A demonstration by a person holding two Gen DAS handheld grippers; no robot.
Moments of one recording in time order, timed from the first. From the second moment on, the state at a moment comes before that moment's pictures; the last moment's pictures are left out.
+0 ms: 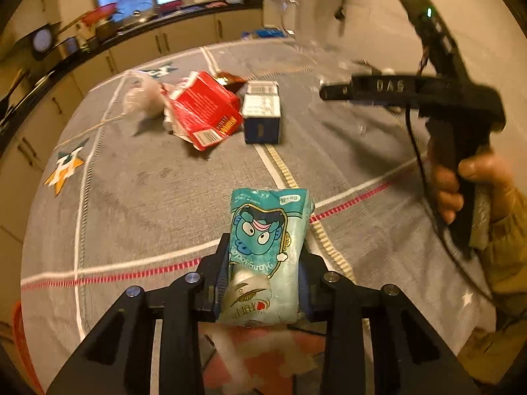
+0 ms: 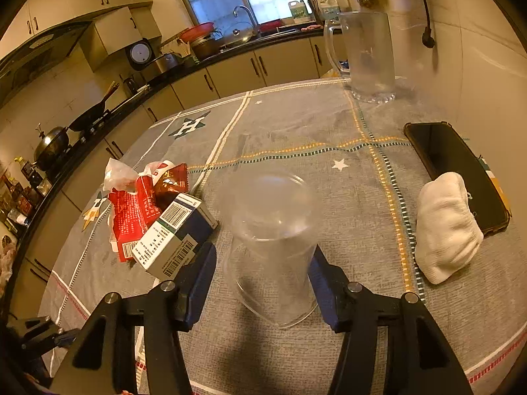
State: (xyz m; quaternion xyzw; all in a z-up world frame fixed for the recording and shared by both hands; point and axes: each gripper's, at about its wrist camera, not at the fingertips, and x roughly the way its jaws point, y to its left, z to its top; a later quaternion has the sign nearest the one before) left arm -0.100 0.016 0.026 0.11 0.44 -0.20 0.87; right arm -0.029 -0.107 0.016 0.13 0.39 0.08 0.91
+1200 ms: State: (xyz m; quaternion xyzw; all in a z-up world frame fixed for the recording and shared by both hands) left arm -0.189 0.211 0.089 -0.05 0.34 0.09 0.93; right arm -0.090 -0.088 0.048 0.11 0.35 0.07 0.93
